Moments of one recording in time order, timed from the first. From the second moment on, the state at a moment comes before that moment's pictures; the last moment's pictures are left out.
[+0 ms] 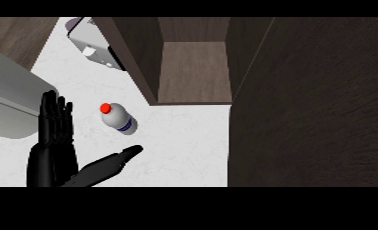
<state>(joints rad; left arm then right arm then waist) 0.19 0.02 -0.21 -2.00 -0.21 0.52 0.15 0.69 -0.06 0.22 -2.47 -0.10 0.19 0.04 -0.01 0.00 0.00</state>
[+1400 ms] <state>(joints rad) -0.05 0.00 0.13 -1.03 0.21 0.25 -0.59 0.93 -0.10 0.26 -2.49 -0.08 0.27 -0.16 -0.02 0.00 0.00</state>
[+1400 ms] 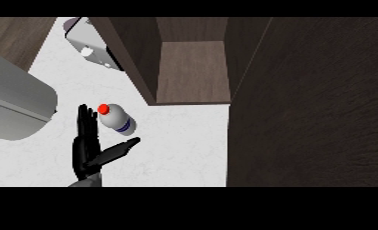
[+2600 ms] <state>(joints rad) -0.33 0.03 0.27 -0.44 0.34 -0.05 -0.96 1.01 -0.12 0.25 -2.49 -0.07 0.29 -0.23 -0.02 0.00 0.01</state>
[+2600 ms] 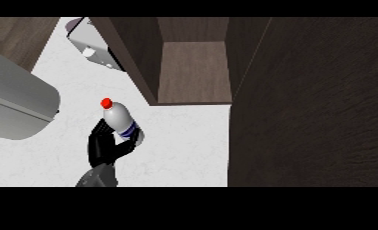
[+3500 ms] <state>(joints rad) -0.22 0.01 -0.05 -0.70 0.40 -0.15 -0.81 1.02 -0.12 0.26 -2.49 -0.07 0.30 -0.25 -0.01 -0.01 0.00</state>
